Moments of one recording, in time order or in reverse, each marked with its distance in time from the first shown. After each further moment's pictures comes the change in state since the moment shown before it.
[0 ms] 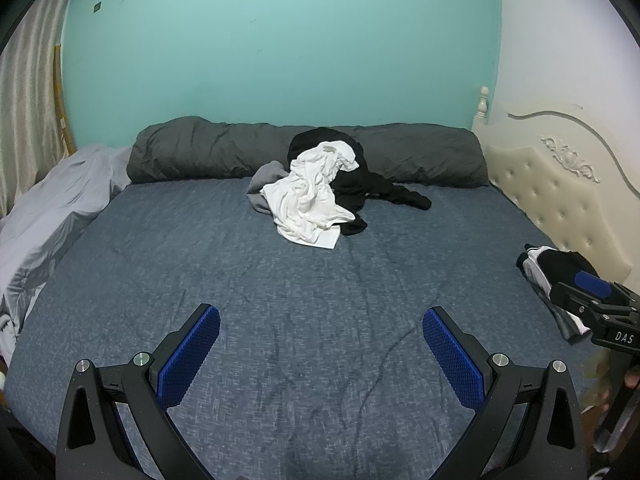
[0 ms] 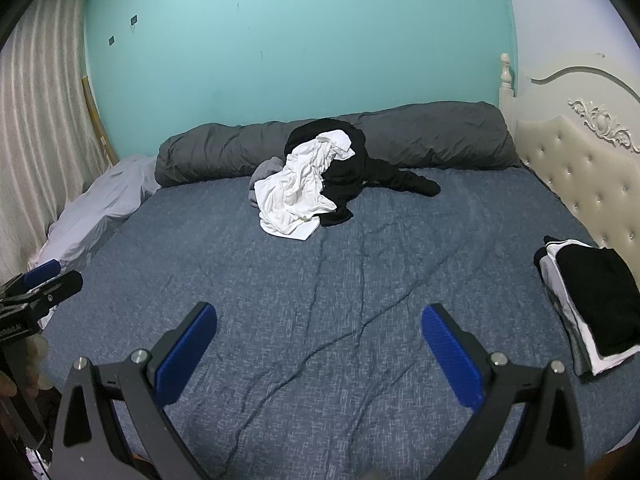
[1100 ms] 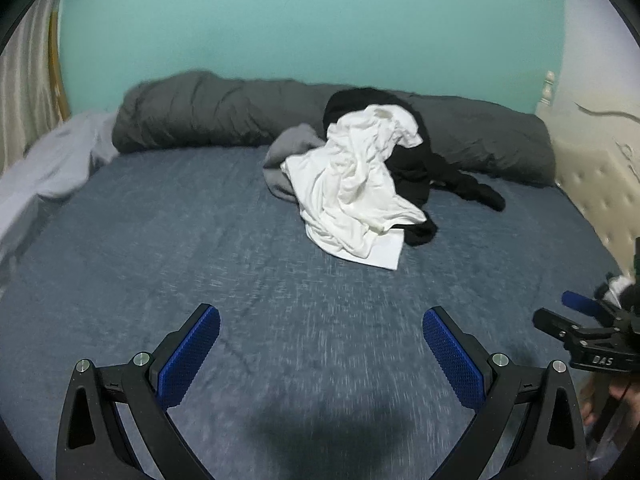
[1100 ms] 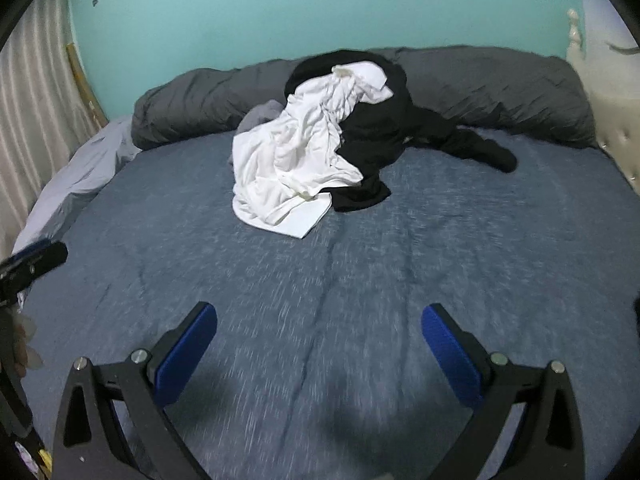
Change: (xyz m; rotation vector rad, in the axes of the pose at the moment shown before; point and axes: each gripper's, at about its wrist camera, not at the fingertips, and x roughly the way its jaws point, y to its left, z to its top) left arm 0.317 0.069 0.050 -0.067 0.101 0.056; right arm 0.353 -0.024 0.058 -0.038 0.174 0.092
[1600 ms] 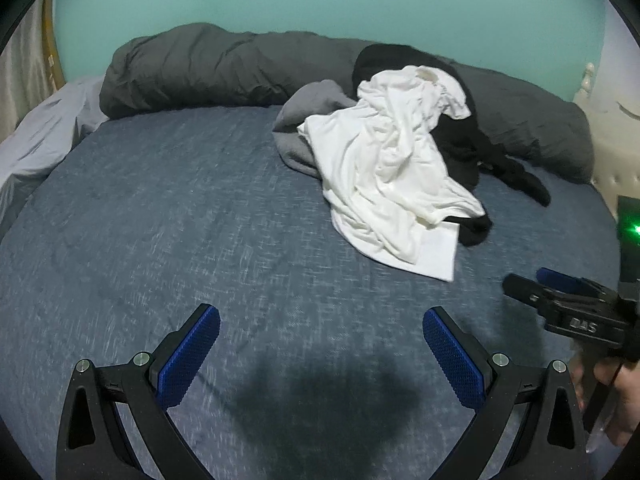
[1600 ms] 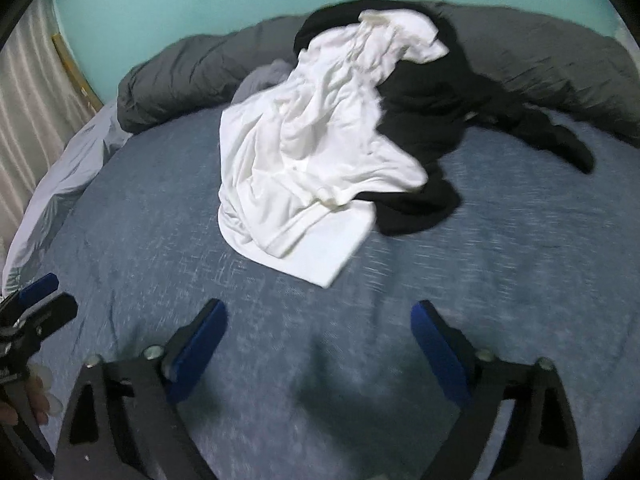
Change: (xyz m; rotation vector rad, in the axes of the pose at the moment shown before) left arm 0.121 0.029 0.028 -0.038 0.117 0.032; right arm 0.157 0.027 0.066 -0.006 0.132 0.083
